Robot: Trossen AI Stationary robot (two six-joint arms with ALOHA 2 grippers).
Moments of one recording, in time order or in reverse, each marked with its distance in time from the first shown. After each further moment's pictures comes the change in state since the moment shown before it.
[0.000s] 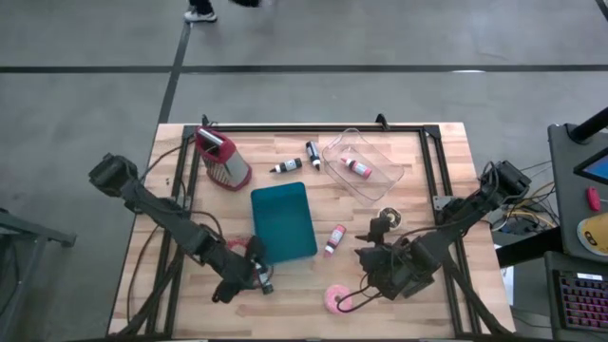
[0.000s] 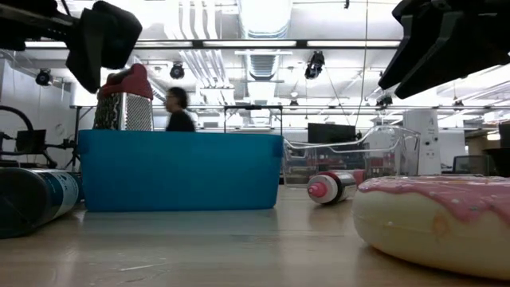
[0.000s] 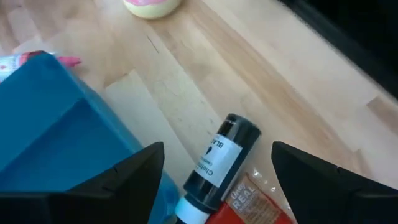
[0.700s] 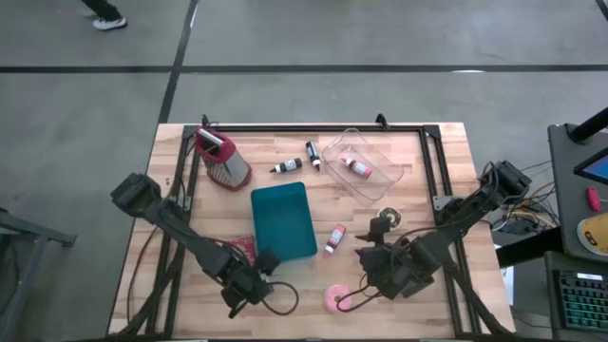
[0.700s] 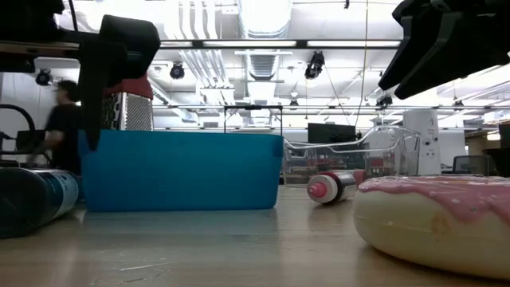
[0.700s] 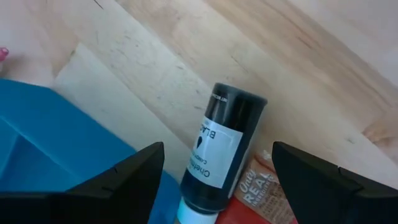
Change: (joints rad) left arm -0.015 0.297 0.268 -0.299 -0.027 0.187; right arm 0.002 0.000 0.000 -0.002 -0.004 0.010
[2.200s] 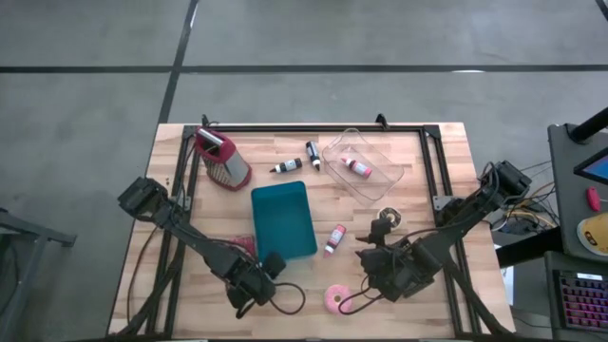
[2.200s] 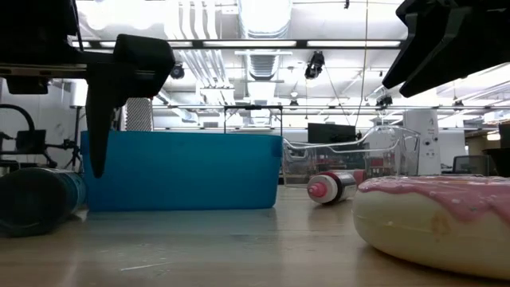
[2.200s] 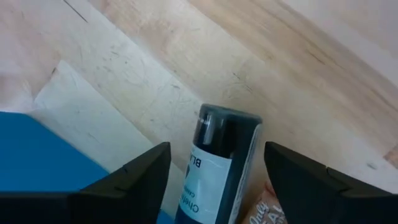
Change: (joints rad) left arm 0.030 0.068 0.007 0.080 0.051 0.045; right arm 0.015 0.000 0.000 0.001 0.001 0.011
